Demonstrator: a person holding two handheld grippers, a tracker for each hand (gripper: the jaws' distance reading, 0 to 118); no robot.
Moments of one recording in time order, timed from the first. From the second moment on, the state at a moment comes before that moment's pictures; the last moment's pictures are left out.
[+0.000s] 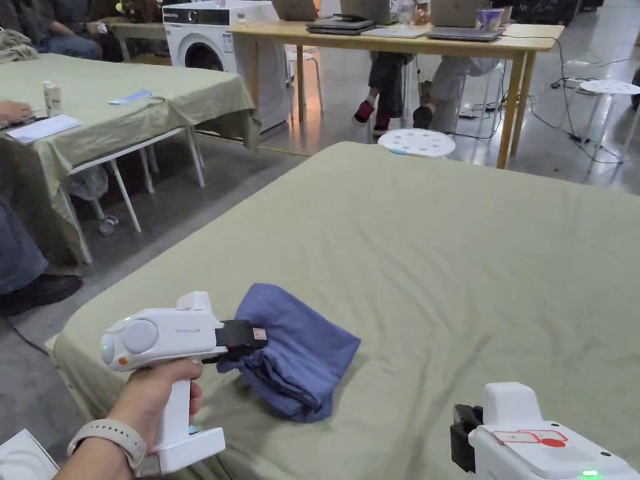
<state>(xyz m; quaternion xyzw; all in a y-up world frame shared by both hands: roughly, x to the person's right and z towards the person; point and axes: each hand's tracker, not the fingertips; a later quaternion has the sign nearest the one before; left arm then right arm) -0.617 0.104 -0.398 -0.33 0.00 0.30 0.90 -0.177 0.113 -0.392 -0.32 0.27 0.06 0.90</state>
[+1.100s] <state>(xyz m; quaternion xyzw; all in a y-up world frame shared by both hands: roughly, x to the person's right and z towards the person) -0.600 0.151 -0.343 -0.28 0.16 0.20 0.93 -0.160 0.149 -0.381 -0.30 0.25 0.08 0.92</state>
